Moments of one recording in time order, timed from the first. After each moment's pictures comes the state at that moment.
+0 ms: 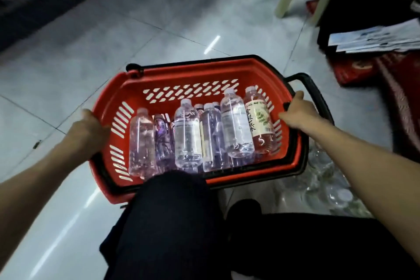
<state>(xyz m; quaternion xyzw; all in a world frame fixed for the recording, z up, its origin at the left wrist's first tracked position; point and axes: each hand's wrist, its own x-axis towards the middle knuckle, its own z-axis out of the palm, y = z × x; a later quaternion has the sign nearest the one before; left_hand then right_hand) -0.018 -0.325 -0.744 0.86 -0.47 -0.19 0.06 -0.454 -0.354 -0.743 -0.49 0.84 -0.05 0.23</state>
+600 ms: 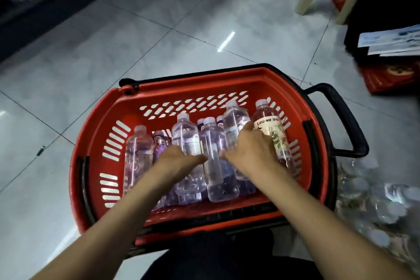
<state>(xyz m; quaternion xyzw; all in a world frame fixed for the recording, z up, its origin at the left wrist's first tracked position) -0.161 -0.333 -0.781 0.75 -0.42 -0.50 0.05 -0.331 -0.348 -0.773 -0.61 0.74 -0.01 0.28</state>
